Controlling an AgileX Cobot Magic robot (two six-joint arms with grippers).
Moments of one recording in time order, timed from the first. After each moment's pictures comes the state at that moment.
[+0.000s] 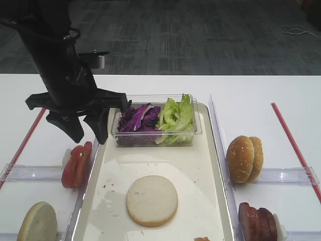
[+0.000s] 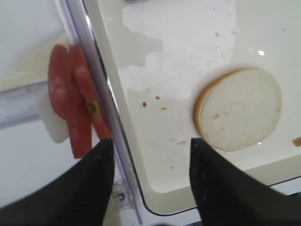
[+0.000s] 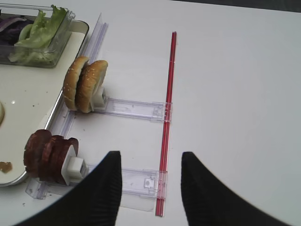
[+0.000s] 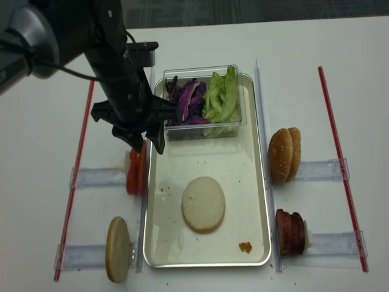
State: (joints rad) left arm -0.41 1.76 -1.37 -0.17 1.21 -0.15; right arm 0.06 -0.02 -0.47 0.07 1.13 -0.08
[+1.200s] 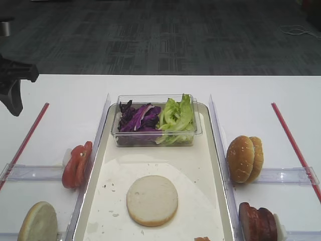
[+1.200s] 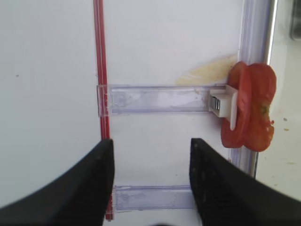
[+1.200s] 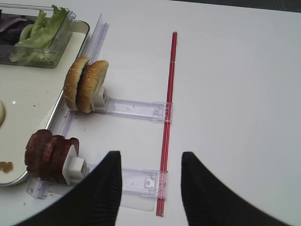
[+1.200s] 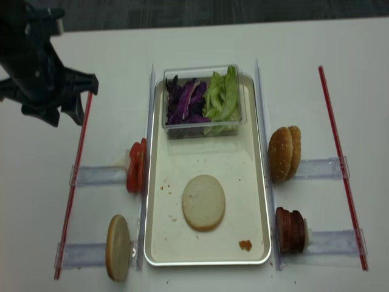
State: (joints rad) left arm -0.09 1.56 -1.29 0.02 1.23 -0.11; right arm 0.06 -0.02 -0.47 0.07 1.13 -0.08
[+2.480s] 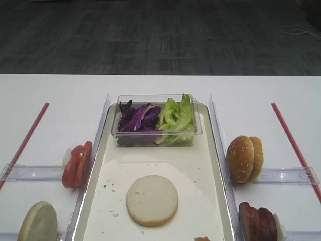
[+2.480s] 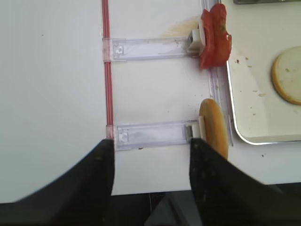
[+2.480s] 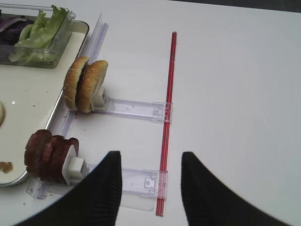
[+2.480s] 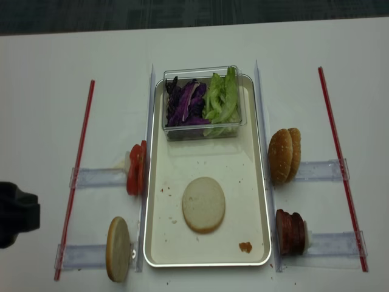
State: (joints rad) left arm -0.09 0.67 -0.82 0.00 1.25 -0.08; right arm 0.06 -0.02 -0.47 0.07 1.13 -0.08
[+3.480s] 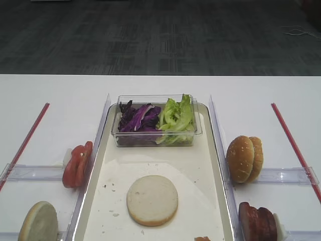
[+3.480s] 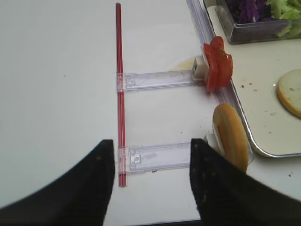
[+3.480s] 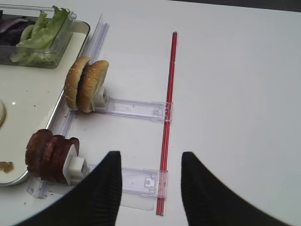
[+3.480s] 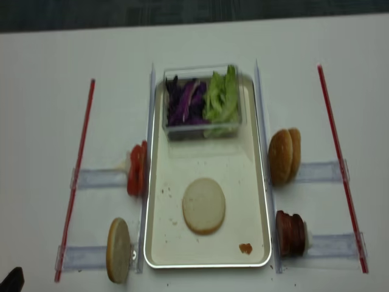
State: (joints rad) left arm -0.09 -0.02 -0.50 0.04 1.21 -0.05; right arm 0.06 -0.02 -0.47 0.07 1.13 -0.08
